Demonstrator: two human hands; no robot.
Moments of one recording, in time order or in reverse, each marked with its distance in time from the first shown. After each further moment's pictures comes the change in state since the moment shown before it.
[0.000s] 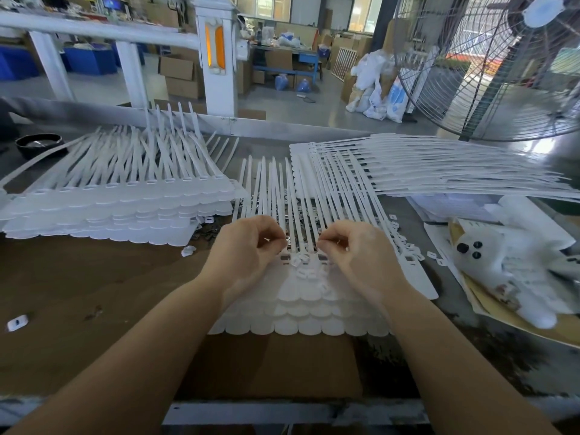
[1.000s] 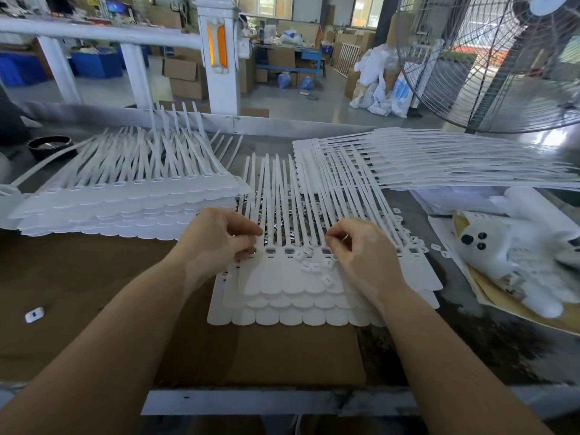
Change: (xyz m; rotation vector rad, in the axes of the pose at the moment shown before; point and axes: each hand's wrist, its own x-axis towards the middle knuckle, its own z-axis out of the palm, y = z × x) left_hand -0.004 -0.010 -0.033 -0.198 -0.031 -0.284; right_hand -0.004 0.018 0.017 -0.075 0.075 0.020
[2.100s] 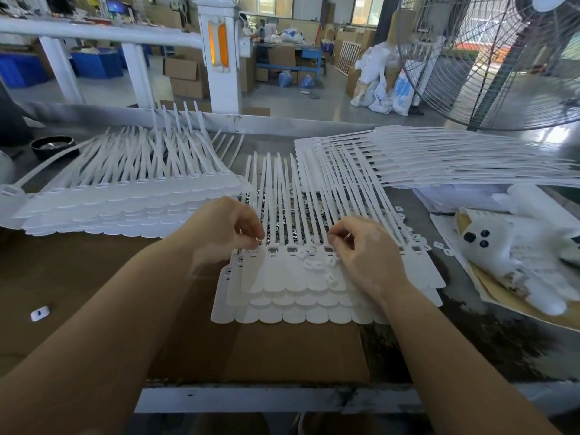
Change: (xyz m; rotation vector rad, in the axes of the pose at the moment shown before) left_hand 0.019 0.005 -0.015 0.499 -0.181 0.236; right_hand 0.000 0.002 0.002 -0.011 0.011 -0.009
